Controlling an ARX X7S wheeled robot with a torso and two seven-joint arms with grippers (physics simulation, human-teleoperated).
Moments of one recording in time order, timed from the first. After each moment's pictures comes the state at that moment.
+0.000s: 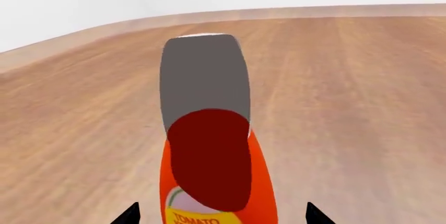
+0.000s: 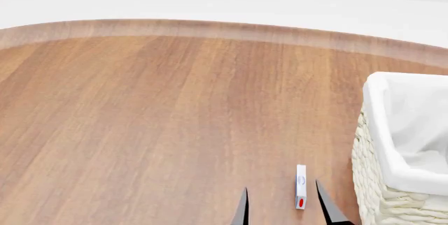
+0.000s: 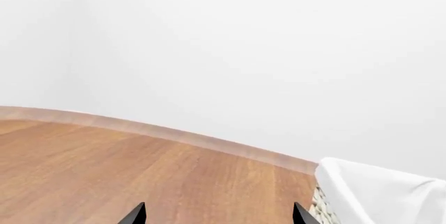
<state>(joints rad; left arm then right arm) 0.40 -0.16 -0.30 -0.38 -0.22 0.58 0.19 -0.01 0.31 -0.32 -0.57 0.08 0.34 0.33</state>
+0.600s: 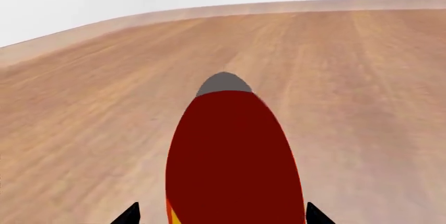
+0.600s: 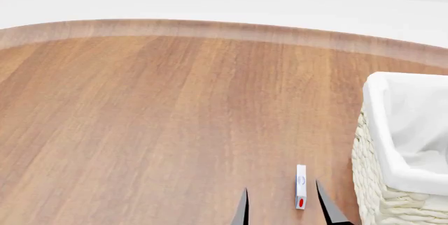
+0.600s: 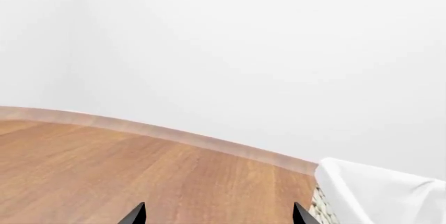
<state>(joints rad) 0.30 -0.17 -0.30 -0.57 -0.21 0.66 0.18 -0.01 0.32 -0.33 -0.57 0.09 0.34 0.34</state>
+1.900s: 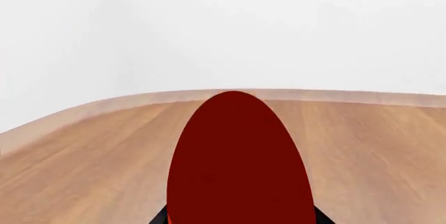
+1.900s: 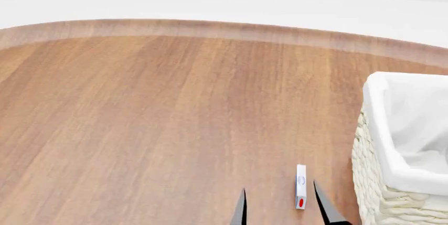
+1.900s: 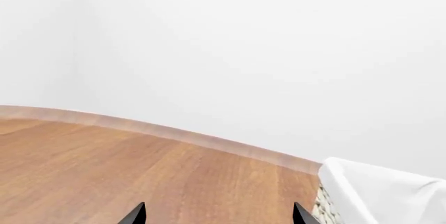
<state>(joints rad) 0.33 -0.30 -0.21 0.34 -0.32 -0.02 -0.01 0.00 0.33 -0.35 -0.57 0.10 0.33 0.36</state>
